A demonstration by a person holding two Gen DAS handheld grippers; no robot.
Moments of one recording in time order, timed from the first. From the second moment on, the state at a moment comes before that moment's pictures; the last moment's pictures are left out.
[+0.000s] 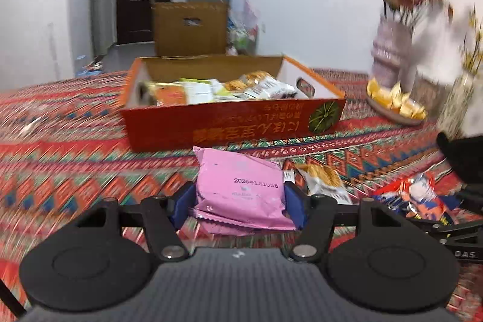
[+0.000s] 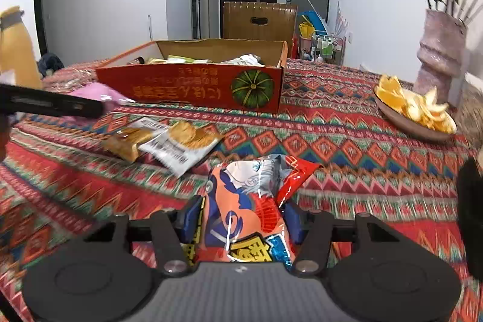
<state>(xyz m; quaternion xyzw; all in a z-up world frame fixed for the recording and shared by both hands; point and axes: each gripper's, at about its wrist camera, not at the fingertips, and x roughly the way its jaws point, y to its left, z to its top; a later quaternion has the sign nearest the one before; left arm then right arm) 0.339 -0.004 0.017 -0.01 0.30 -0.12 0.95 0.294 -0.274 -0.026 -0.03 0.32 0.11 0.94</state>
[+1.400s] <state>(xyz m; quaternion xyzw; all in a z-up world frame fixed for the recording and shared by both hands) 0.460 0.038 0.078 -0.05 0.23 -0.03 0.97 0.466 -0.260 0.074 0.00 0.21 0.17 0.96</state>
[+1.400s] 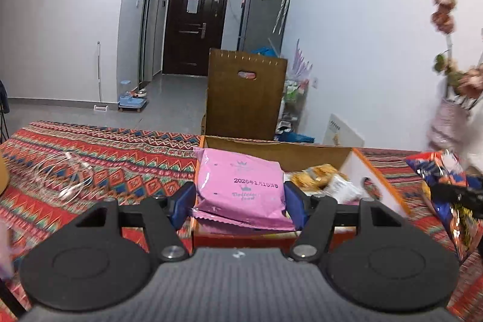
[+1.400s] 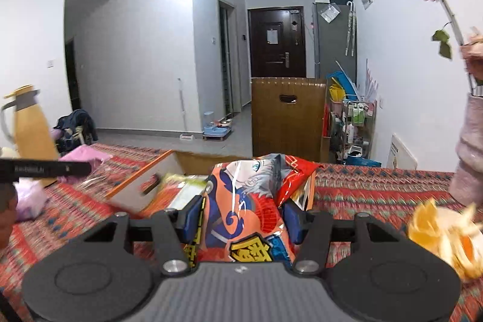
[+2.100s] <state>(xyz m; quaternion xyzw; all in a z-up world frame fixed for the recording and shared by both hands) 0.536 0.026 0.014 -0.03 0.30 -0.06 0.95 0.594 -0.211 -0.005 -0.09 0.28 0.10 0.95</state>
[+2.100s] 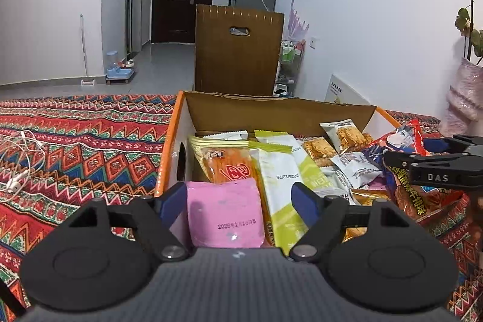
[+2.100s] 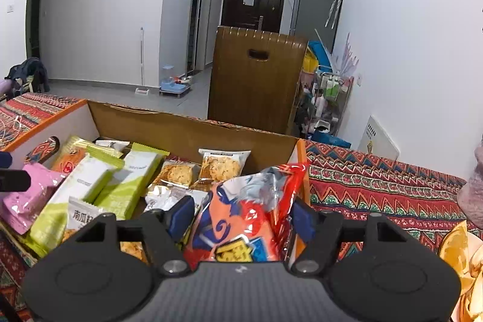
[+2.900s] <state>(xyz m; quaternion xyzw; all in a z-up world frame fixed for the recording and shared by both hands) 0.392 0.032 0.094 -0.04 0.22 -0.06 0.97 0.441 -0.251 0.092 -0.06 0.21 0.14 0.97</state>
